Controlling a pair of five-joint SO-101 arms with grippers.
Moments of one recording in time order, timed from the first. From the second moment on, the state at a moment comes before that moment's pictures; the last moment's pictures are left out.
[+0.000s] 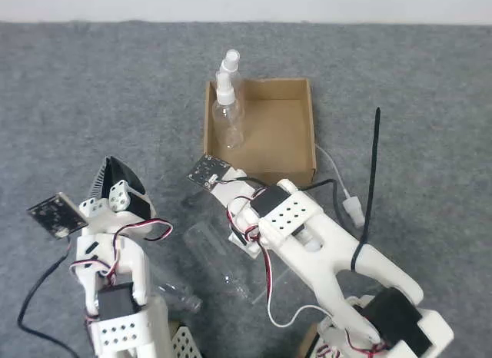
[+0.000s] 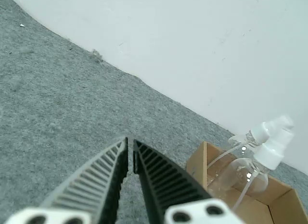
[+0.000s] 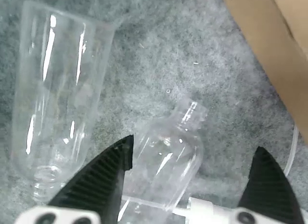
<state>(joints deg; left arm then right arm) -17.7 -103.4 97.3 32.2 29.3 -44.6 -12.3 39.1 61.9 12.7</state>
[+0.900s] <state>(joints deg) -17.7 -103.4 97.3 32.2 29.3 -44.6 -5.6 41.2 60.3 4.4</state>
